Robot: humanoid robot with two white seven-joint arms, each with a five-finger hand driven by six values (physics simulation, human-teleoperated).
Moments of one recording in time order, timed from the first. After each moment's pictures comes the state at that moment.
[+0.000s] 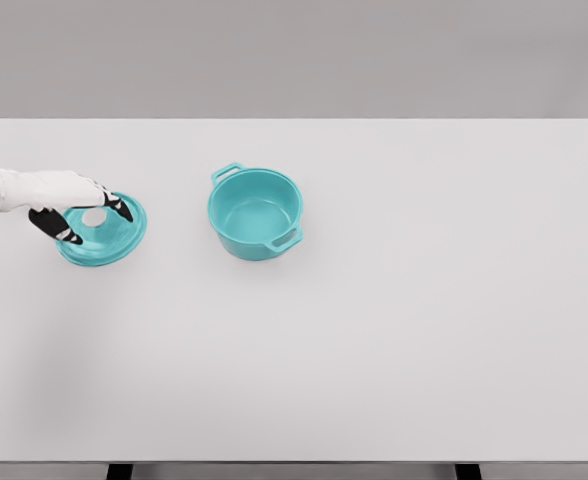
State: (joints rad) left arm -0.89 0.82 -0.94 -1.03 -0.30 -0.61 -0.61; right arm 0.01 0.00 0.50 -0.09 0.16 -0.04 0.31
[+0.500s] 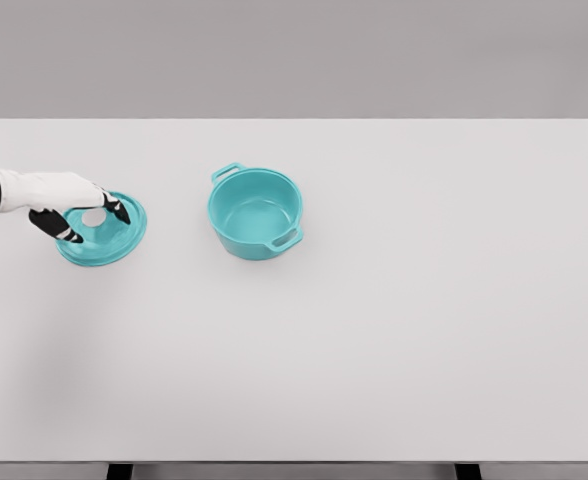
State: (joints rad) left arm -0.89 0.81 -0.93 -1.01 -0.32 -0.61 -0.61; right arm 0.01 0.00 0.50 -0.09 0.16 -0.04 0.31
